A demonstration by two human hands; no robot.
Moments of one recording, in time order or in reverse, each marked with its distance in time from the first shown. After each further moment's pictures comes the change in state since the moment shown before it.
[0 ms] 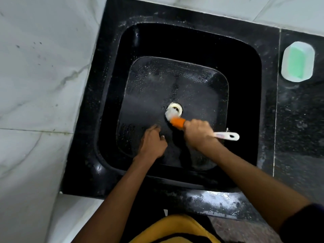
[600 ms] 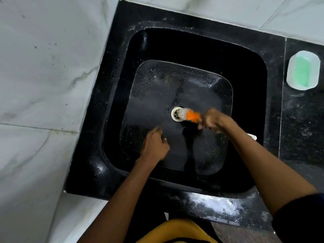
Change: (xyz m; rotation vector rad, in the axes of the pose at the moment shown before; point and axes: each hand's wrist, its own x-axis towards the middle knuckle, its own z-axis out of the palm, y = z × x) left_hand -0.003 -0.003 -0.005 -0.039 0.026 0.004; right_hand 0.046 0.053 -0.033 0.623 -0.377 0.298
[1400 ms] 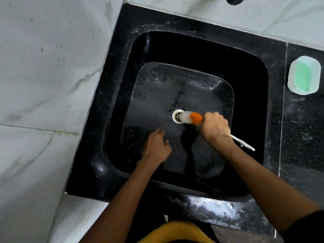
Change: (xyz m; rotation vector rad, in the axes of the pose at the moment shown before) left_hand 0.002 0.001 0.001 0.019 -0.018 -0.006; right_hand -0.015 0.002 0.036 -0.325 0.580 -0.139
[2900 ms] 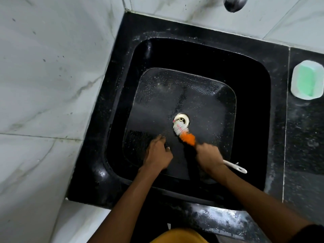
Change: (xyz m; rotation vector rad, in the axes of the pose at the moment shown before) left_hand -0.002 0.001 0.001 0.005 -0.011 -0.028; right_hand -0.036 0.014 0.067 -0.052 -0.246 -0.199
